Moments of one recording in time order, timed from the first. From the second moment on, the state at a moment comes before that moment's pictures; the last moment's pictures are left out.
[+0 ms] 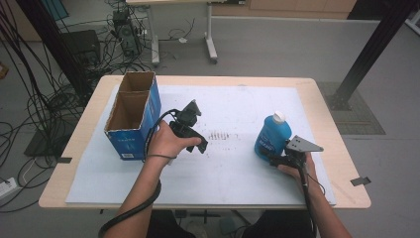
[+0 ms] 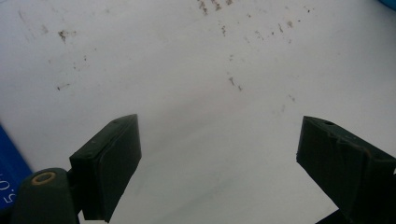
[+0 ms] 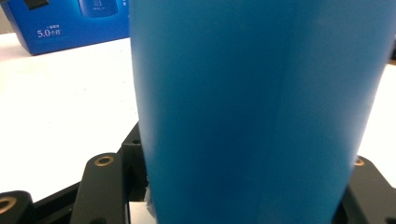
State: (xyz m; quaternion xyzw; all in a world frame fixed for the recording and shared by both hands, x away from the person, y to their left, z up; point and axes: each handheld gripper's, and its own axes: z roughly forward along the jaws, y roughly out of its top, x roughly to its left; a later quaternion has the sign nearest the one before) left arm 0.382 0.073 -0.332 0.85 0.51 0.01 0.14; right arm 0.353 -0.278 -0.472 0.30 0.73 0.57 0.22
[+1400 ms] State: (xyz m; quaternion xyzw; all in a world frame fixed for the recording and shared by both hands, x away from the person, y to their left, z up) left arm 0.365 0.061 -0.210 0.93 0.35 0.03 0.15; right arm 0.365 -0.278 -0.383 0.21 0.77 0.60 0.10
